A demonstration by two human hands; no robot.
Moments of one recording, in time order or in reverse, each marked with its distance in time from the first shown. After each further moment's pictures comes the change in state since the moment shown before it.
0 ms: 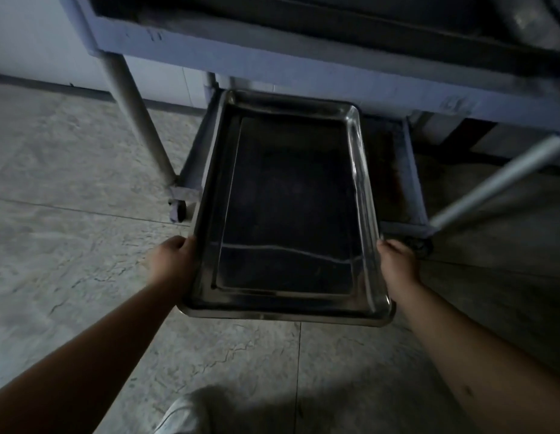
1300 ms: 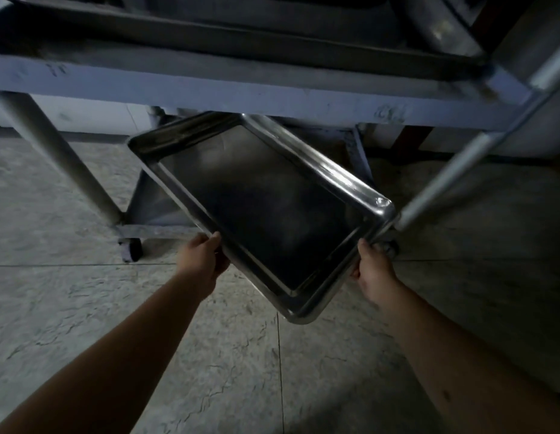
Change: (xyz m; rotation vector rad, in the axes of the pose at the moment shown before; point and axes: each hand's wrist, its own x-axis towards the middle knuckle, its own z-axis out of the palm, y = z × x) left_hand 0.015 0.088 0.090 -0.726 -0.430 -0.235; right_hand 0.025 -0.008 -0.007 0.399 0.008 0.220
